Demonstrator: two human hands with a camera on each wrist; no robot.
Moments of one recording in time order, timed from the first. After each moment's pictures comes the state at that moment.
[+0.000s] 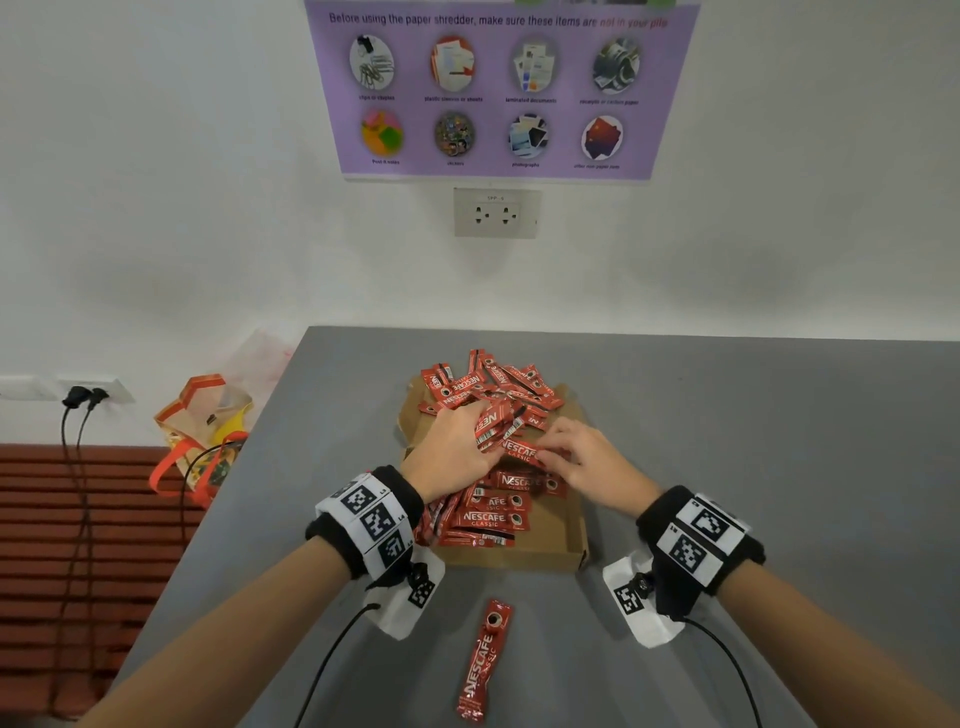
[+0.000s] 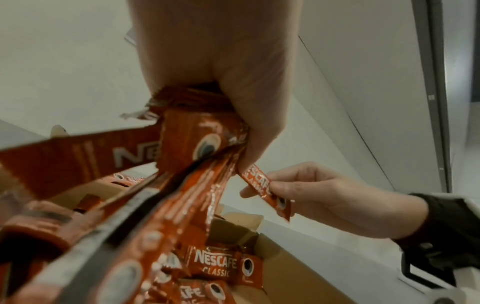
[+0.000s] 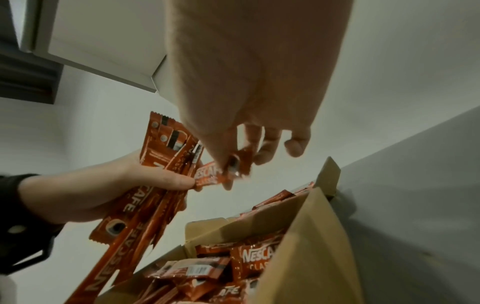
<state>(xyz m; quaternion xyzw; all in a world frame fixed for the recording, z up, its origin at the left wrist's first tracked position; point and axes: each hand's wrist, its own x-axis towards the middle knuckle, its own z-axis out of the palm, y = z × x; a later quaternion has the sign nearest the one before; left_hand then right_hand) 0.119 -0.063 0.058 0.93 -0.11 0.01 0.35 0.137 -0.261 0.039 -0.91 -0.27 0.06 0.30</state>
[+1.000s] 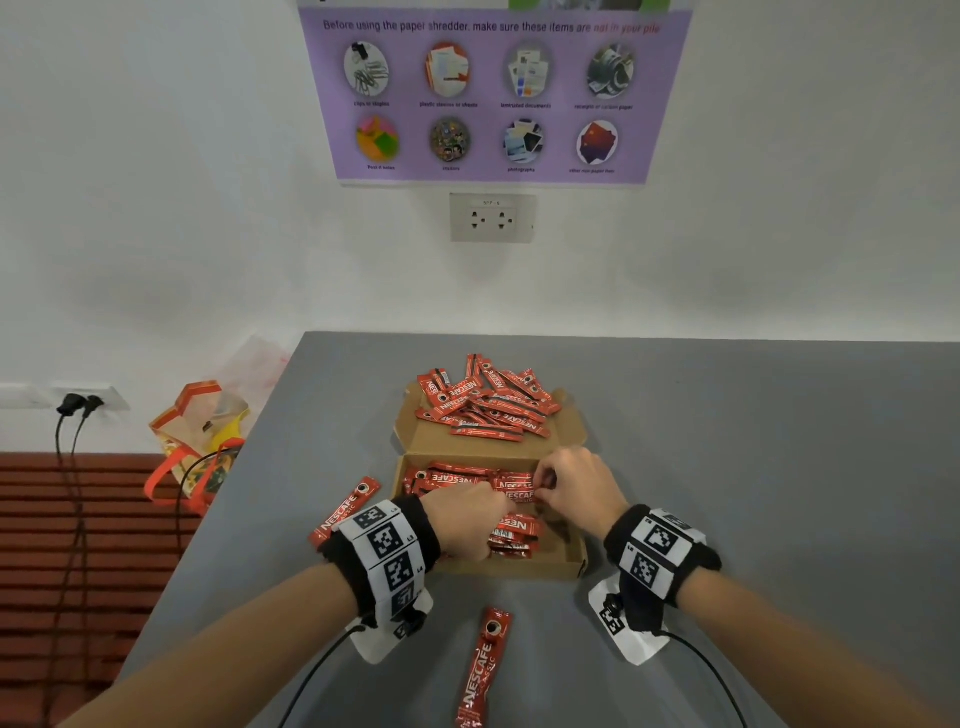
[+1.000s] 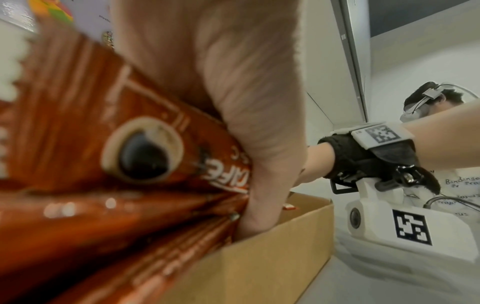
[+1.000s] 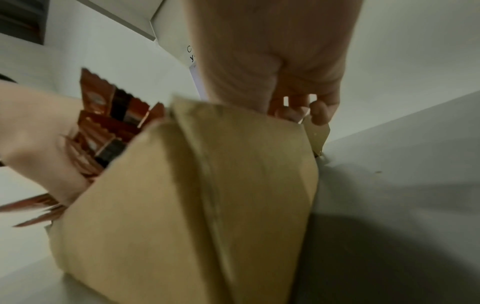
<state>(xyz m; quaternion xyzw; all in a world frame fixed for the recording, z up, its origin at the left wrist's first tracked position) 0.097 -0.079 0.041 0.93 -0.28 -0.24 0.03 0.129 -0.247 0.012 -0.97 -0.17 0.04 0.18</state>
